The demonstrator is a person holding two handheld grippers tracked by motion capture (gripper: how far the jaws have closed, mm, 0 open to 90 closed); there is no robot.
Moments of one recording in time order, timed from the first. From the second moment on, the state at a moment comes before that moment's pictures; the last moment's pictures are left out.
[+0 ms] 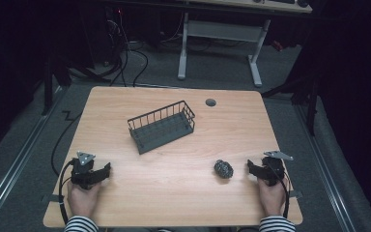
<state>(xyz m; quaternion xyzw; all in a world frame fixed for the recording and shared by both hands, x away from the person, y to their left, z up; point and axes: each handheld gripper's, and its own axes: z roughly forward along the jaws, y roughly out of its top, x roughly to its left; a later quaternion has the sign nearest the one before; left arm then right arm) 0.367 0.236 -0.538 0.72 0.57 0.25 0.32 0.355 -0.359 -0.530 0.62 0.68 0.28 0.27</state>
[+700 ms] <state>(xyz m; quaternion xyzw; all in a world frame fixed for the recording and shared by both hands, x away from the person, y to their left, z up) 0.367 0.236 -0.536 0.72 0.57 0.24 0.32 0.355 -0.359 -0.530 0.61 0.69 0.29 0.27</state>
